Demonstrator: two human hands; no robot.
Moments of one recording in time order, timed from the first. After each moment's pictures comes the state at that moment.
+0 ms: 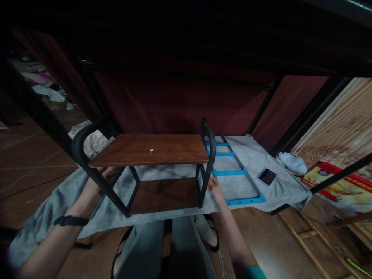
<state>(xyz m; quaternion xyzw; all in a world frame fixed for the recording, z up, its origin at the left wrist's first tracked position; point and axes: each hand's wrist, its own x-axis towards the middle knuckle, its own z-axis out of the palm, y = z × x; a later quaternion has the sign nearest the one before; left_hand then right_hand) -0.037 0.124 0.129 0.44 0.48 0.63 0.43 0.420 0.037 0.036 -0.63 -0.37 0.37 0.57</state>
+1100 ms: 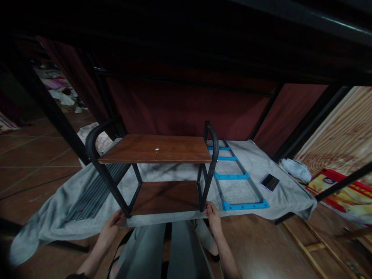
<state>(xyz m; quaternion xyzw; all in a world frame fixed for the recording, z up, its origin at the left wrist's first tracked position) -0.047 0.016 -0.045 0.45 0.63 0.49 0.41 0.389 -0.036 -0.064 -0.63 -0.34 0.39 0.58</state>
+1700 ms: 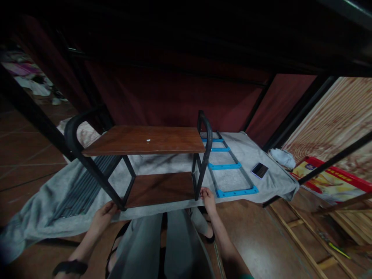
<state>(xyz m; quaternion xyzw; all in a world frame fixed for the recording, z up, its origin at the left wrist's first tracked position) -0.046 0.028 -0.007 0.48 0.62 0.44 0.44 0.396 -0.020 -0.043 -0.62 -0.35 0.39 0.59</state>
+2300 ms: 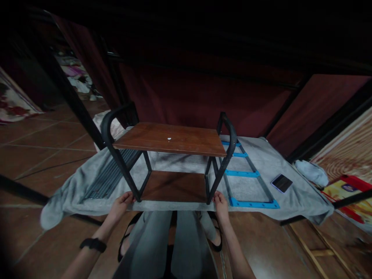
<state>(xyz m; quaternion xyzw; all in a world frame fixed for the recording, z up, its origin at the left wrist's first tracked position) -0.046 0.021 -0.010 0.45 0.60 0.47 0.46 0.392 -0.024 -0.034 -0.65 -0.38 0.35 0.57</state>
